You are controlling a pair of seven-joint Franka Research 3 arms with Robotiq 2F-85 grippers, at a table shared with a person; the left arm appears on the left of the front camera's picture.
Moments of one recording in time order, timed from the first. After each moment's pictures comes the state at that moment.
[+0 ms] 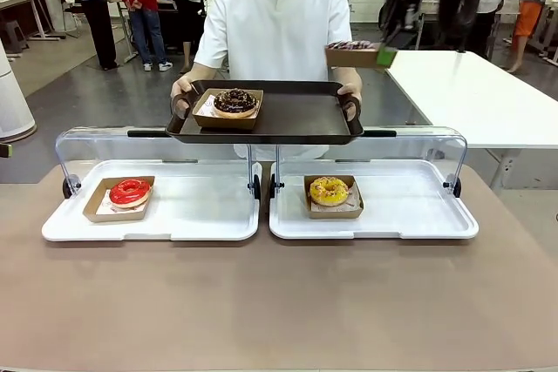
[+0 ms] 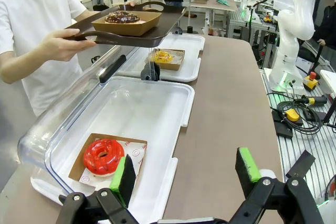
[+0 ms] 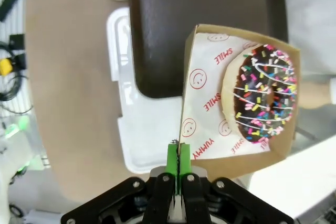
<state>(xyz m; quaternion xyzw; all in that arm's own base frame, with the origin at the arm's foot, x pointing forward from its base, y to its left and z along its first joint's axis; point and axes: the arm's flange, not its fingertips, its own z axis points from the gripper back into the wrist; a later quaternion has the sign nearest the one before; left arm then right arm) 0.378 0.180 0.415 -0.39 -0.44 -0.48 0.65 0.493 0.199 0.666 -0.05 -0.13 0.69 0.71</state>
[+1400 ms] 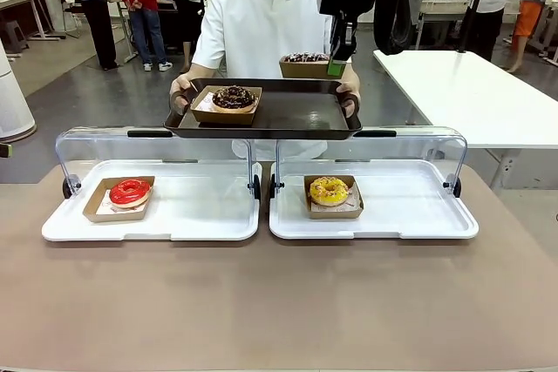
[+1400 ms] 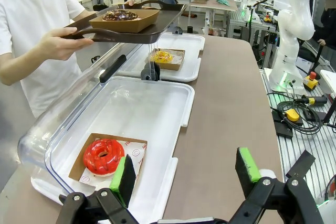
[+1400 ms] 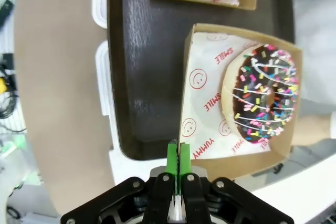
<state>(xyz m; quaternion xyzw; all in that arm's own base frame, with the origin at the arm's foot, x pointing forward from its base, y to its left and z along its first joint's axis) 0.378 0.180 0.415 -0.39 -0.44 -0.48 0.65 0.524 0.272 0.641 -0.05 -0.13 0.70 0.70</state>
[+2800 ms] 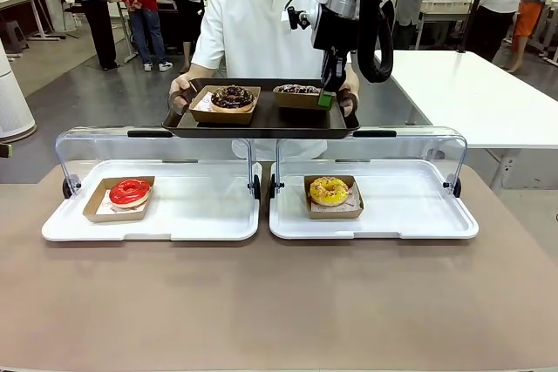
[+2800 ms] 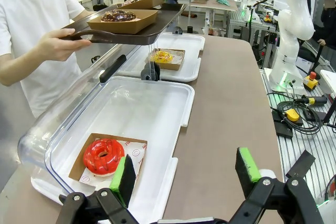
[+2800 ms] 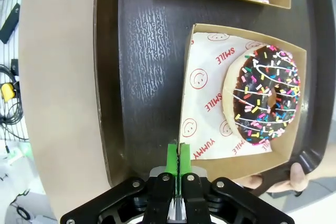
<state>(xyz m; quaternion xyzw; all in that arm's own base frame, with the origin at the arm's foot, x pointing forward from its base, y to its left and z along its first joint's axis) 0.378 0.180 0.415 -0.39 -0.44 -0.48 0.65 0.560 0.274 0.574 0.02 -0.10 0.70 0.71</state>
